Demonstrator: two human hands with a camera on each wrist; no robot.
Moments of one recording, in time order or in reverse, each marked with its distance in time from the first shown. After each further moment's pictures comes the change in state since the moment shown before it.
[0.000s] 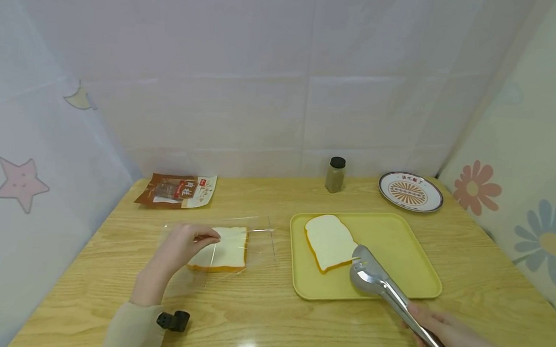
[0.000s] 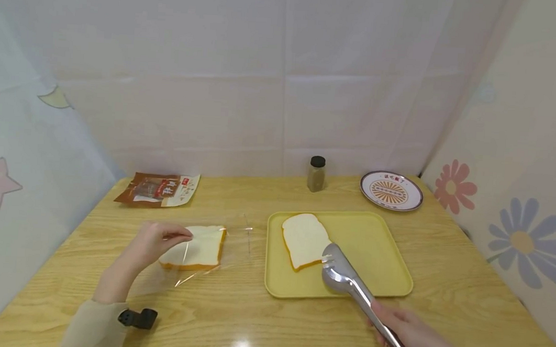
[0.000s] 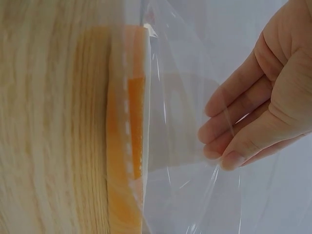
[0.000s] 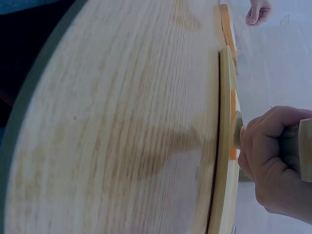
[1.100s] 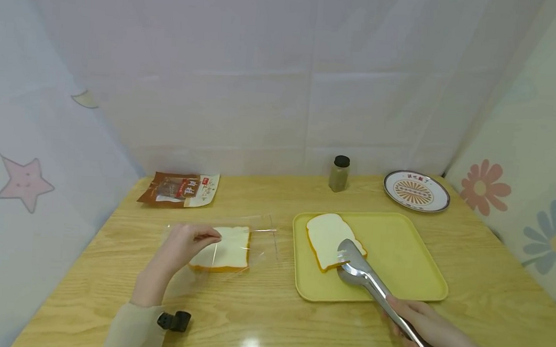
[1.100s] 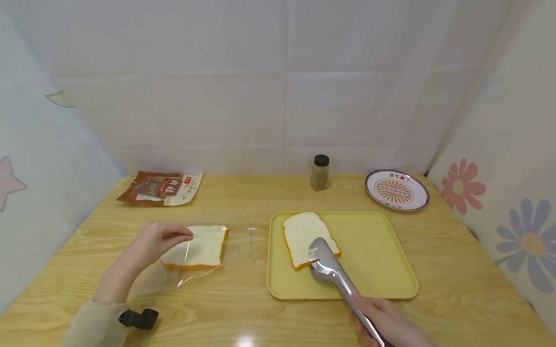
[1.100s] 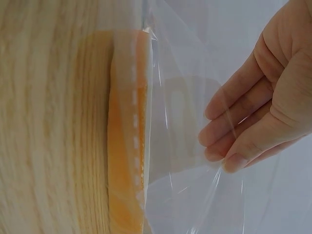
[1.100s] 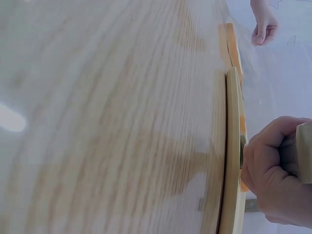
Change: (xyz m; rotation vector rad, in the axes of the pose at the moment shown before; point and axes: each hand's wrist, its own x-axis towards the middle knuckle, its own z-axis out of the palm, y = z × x) left_hand 0.000 -0.005 0.001 -0.007 0.045 0.022; right_hand 0.038 -0.010 0.017 -0.060 0.093 -0.027
